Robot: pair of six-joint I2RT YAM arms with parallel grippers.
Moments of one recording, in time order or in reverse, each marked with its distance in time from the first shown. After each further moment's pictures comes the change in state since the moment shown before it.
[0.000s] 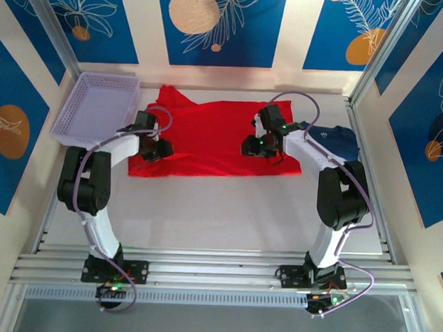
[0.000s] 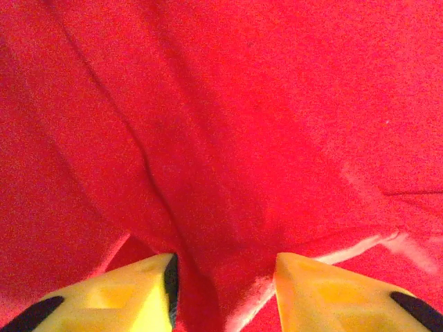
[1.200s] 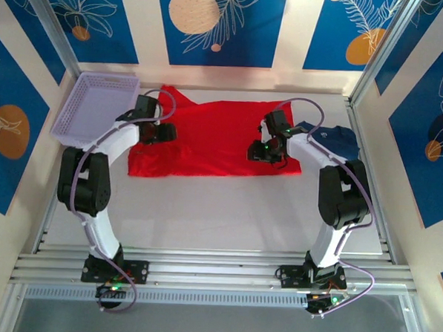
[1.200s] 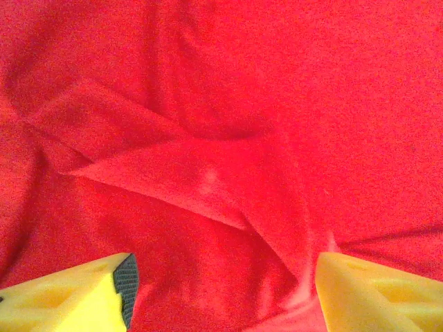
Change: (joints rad) left arm 0.002 -0.011 0.164 -0.060 -0.117 0.120; right arm -0.038 0.002 -0.074 0.019 0.000 0.000
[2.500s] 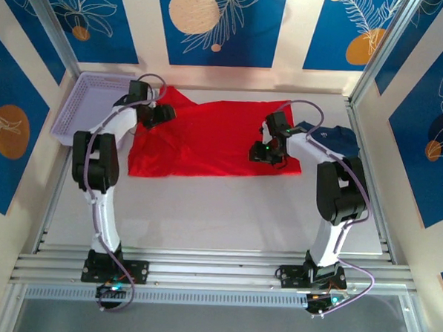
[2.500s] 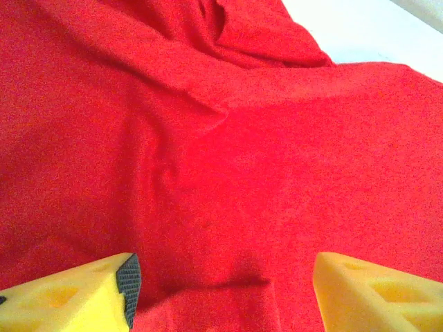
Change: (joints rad) left arm 0.092 0.259 0.297 0.029 0.220 -0.069; right arm -0.042 0.054 0.003 0.014 -0.003 0.013
